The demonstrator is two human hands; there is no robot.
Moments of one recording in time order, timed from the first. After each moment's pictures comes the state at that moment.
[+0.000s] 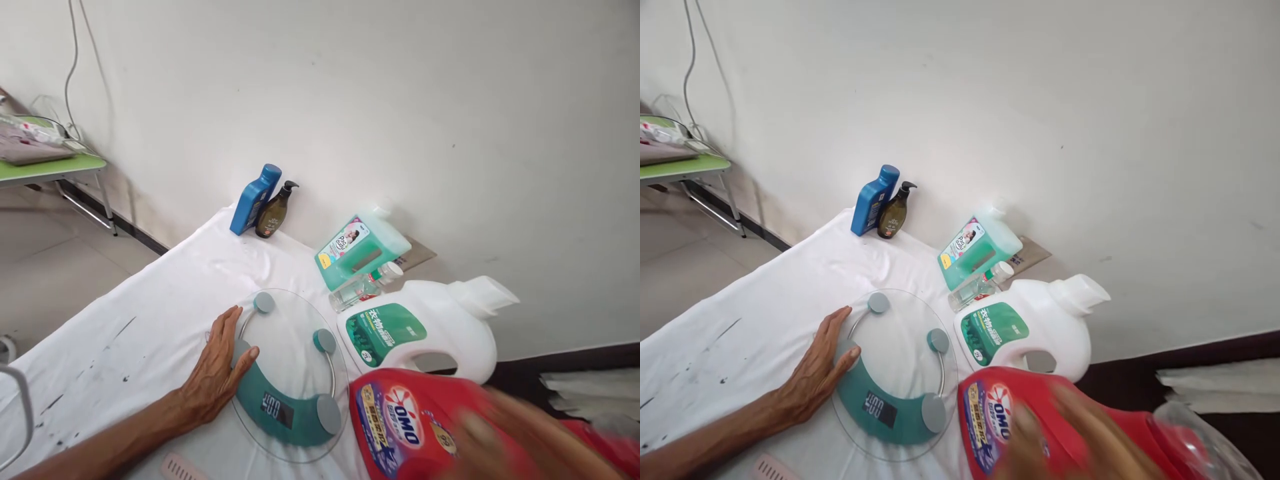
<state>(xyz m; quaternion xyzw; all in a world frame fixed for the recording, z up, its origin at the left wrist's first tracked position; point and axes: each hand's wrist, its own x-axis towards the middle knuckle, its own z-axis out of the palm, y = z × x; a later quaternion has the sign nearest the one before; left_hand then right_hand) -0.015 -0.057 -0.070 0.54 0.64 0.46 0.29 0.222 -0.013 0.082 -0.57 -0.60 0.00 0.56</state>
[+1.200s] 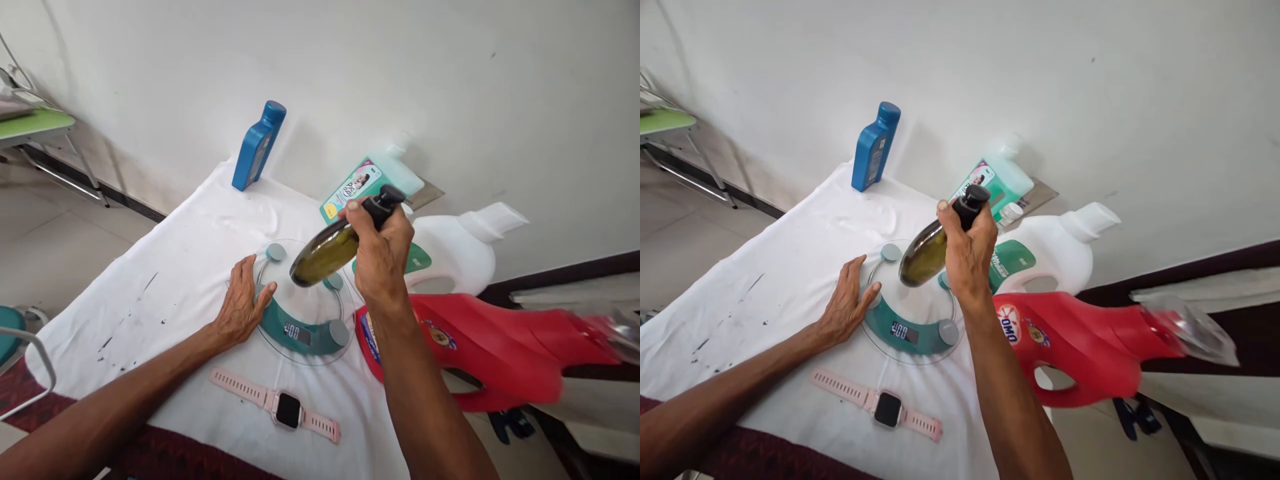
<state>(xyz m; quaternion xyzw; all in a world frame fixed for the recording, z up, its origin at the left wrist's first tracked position) -0.024 -0.046 -0.068 0.58 0.61 0.49 0.24 0.121 0.095 0.084 -0.41 -0.69 0.21 0.55</state>
